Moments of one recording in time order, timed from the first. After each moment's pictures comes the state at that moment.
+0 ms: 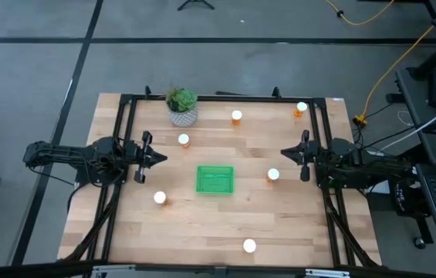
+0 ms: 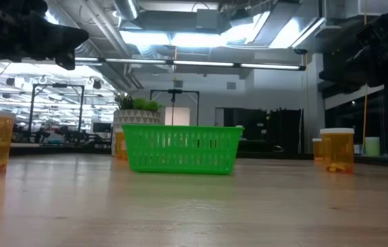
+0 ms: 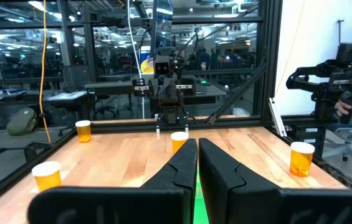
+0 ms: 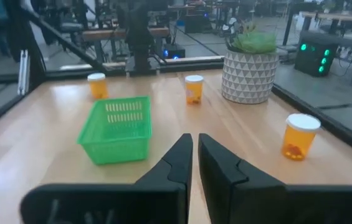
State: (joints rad) left arm 0.00 0.16 0.01 0.28 0.03 0.01; right arm -0.09 0.00 0.08 -0.19 0.05 0.04
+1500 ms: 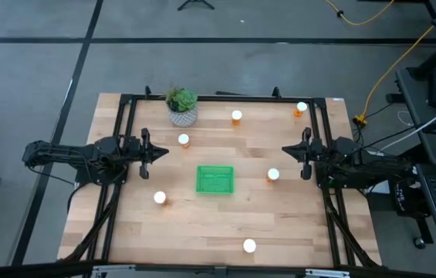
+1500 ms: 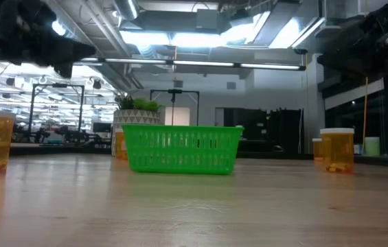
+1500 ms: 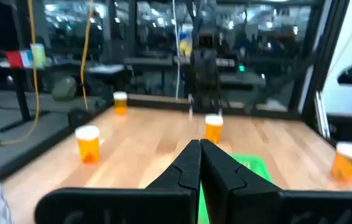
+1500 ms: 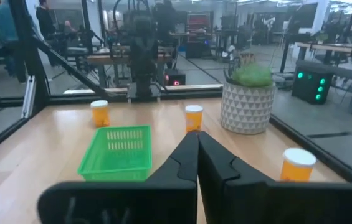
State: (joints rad) left arm 0.00 0.19 0.05 0.18 -0.15 -0.06; right arm -0.09 0.01 0.09 -0.07 0.05 0.00
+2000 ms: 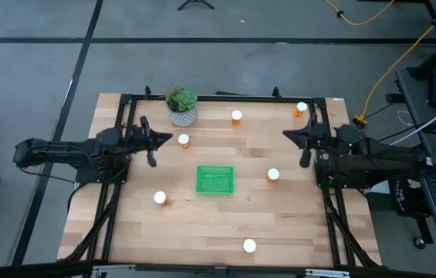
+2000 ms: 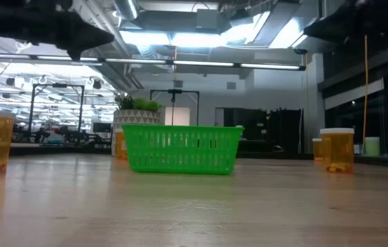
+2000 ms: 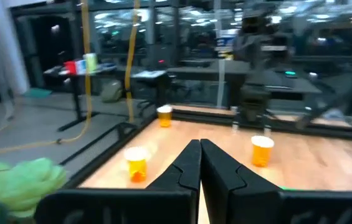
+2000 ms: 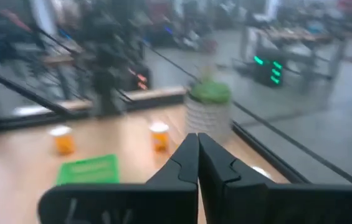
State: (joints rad) left arm 0.12 0.46 0.23 0.25 -0.23 -0.03; right arm -0.09 0.39 0.43 -0.12 0.23 0.04
